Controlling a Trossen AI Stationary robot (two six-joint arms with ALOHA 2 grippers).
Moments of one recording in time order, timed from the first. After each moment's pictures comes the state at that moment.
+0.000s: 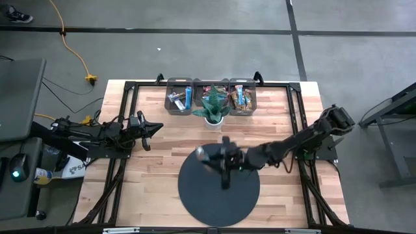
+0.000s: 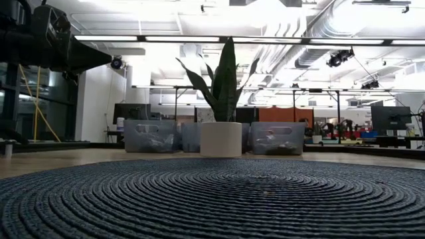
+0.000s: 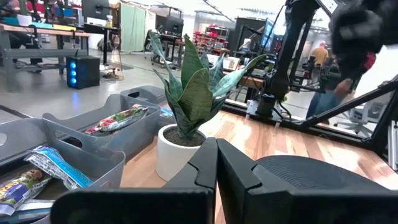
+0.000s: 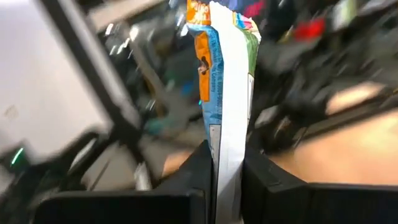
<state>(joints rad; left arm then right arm) -0.20 0.02 0.01 0.06 -0.53 -0.16 0.41 1.60 1.10 0.52 0.42 0.40</state>
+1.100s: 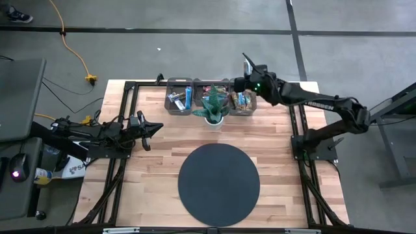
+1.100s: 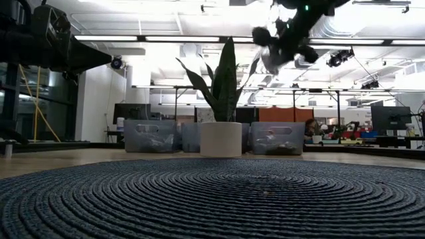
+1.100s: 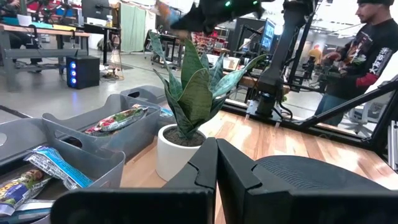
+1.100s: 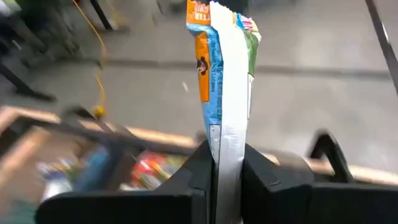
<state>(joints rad) -0.20 0.02 0.01 0.06 -0.52 -0.16 -0.43 1.34 1.10 -0.30 0.61 0.62</state>
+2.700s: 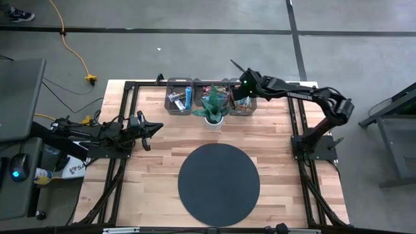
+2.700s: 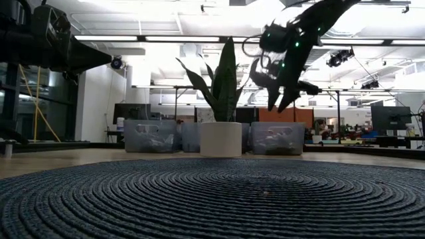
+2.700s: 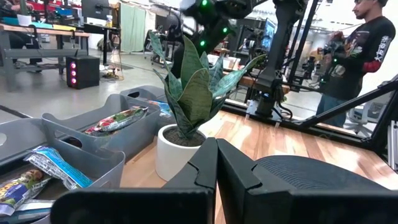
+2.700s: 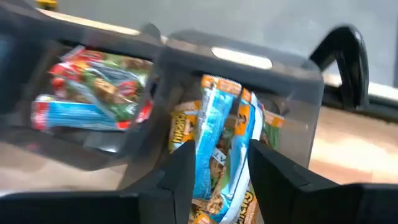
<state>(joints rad) -0.20 0.02 0.01 0.06 -0.52 -0.16 -0.60 1.58 1.10 -0.50 0.31 0.64</state>
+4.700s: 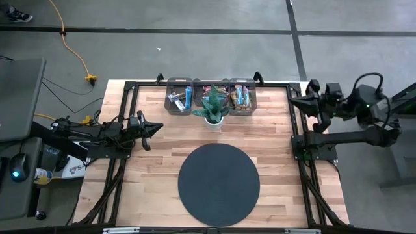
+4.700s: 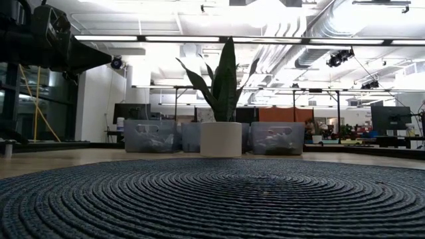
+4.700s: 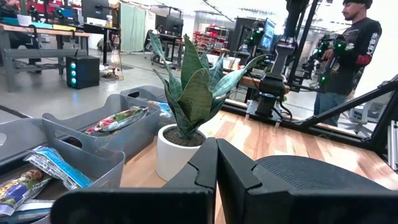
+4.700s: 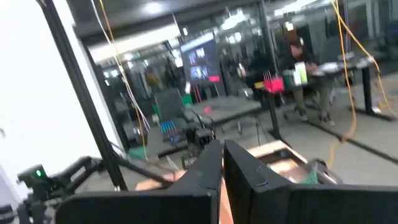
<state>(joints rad) -0.20 0.02 0.01 0.06 -0.52 -0.16 -0.08 0.48 1.02 -0.42 0.03 0.28</state>
